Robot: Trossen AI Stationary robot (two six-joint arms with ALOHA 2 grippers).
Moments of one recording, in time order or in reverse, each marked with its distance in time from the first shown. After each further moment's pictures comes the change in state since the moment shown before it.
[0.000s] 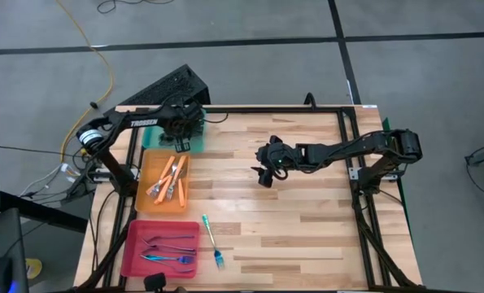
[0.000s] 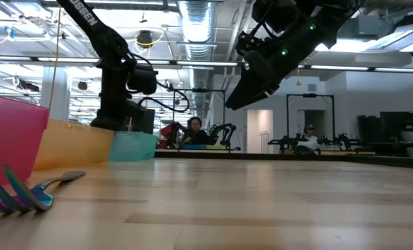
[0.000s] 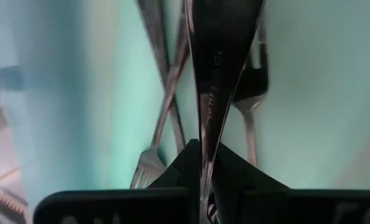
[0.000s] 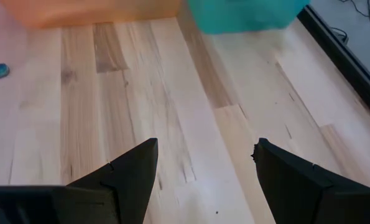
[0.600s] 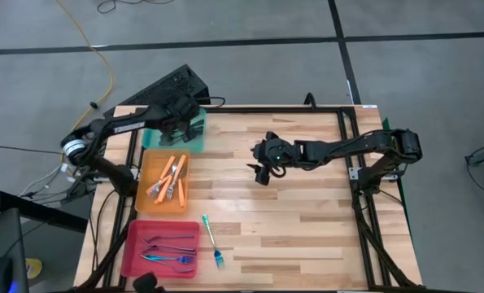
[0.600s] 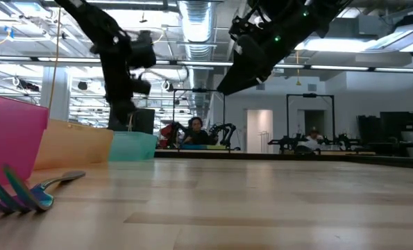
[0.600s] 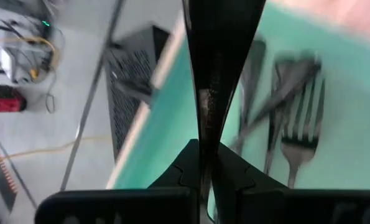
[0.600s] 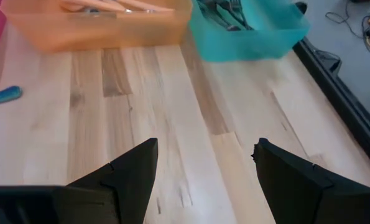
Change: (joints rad) left arm -0.026 -0.172 -0.001 0.134 -0.105 -0.193; right arm 0.003 0.000 0.093 -0.047 0.002 -0.051
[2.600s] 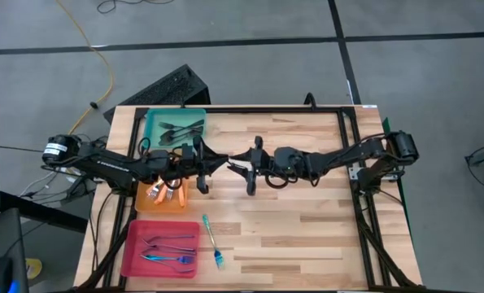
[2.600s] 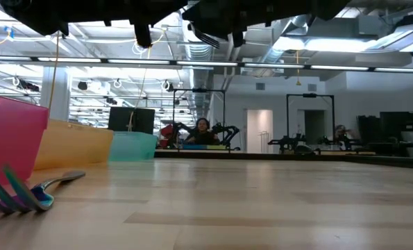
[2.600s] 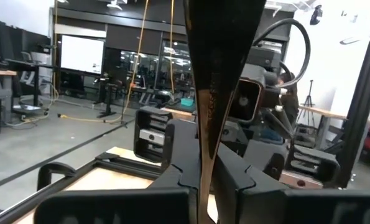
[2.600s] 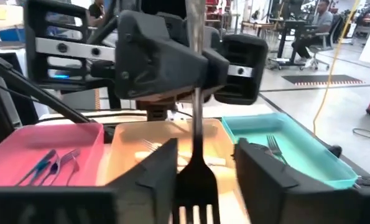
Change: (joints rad) left arm -0.756 -0.235 -0.443 1.549 0.252 -0.427; right arm 0.130 0.048 0.001 0.596 -0.004 -0.005
